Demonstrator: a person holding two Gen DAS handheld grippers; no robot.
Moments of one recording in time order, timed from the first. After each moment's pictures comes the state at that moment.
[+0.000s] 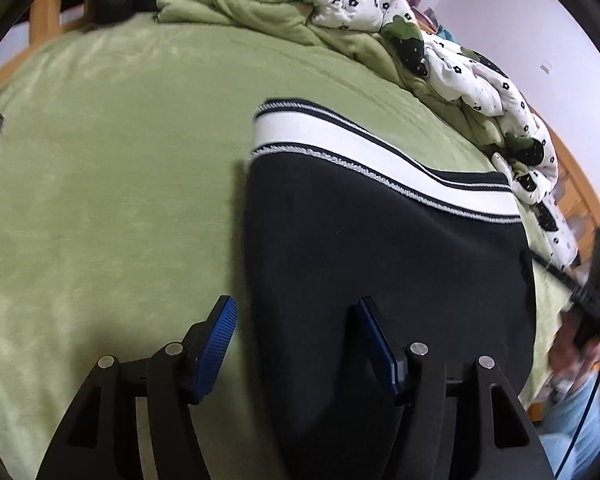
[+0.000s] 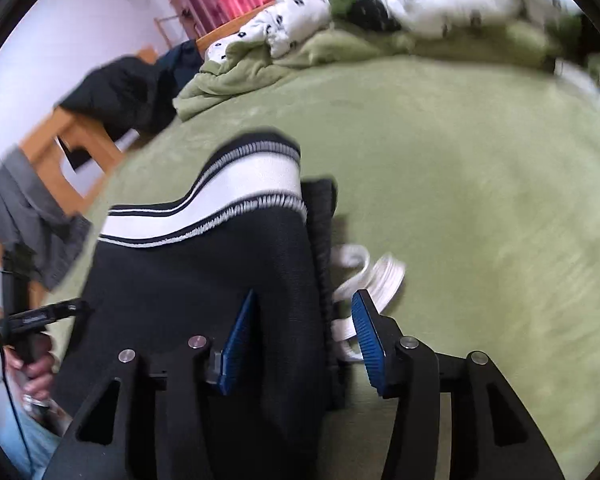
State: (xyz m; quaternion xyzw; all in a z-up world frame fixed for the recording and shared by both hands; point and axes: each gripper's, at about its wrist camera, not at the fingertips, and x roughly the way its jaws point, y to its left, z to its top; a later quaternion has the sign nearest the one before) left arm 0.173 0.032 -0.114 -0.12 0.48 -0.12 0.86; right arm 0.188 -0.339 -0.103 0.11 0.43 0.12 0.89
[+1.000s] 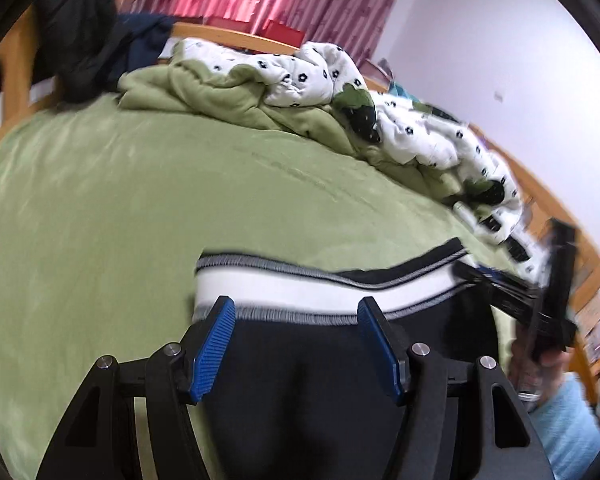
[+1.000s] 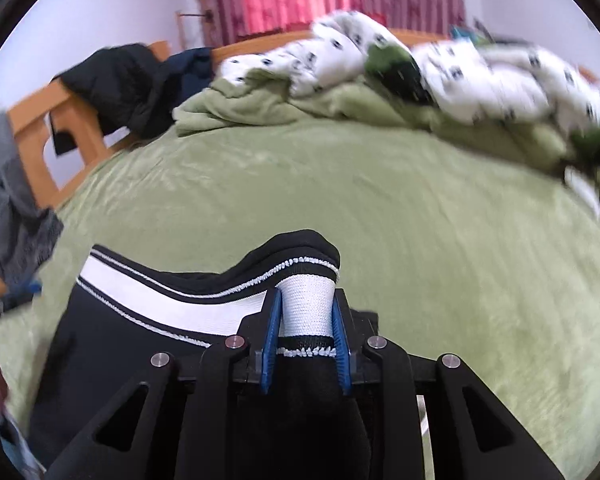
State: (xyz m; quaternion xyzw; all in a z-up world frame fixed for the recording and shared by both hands) left arm 0.220 0.009 -0.056 -0.10 0.36 -0.16 0.91; right arm 0.239 -0.274 -0.060 0.01 0.37 0.10 0.92
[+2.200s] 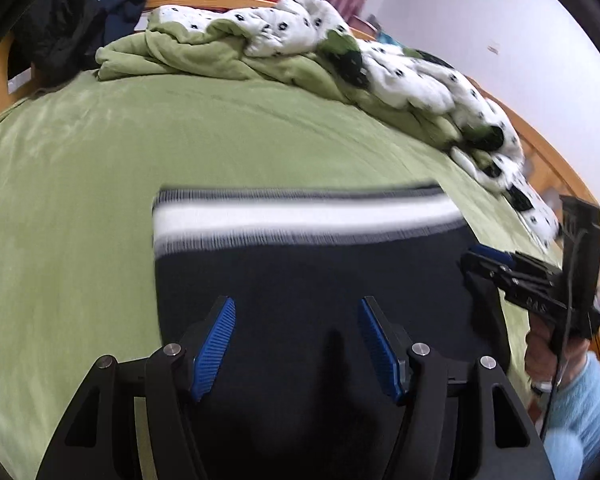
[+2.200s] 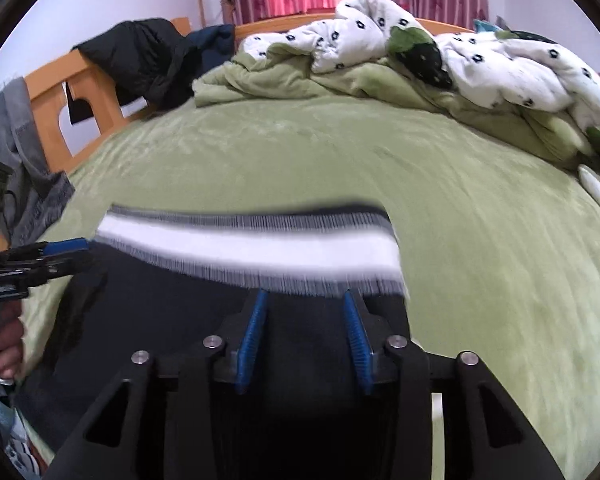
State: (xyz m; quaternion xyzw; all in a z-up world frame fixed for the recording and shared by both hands) left arm 0.176 -0.012 -0.092 -0.07 0.42 -0.19 0.89; right arm 0.214 -0.276 -0.091 0.00 0.41 0.12 0.91
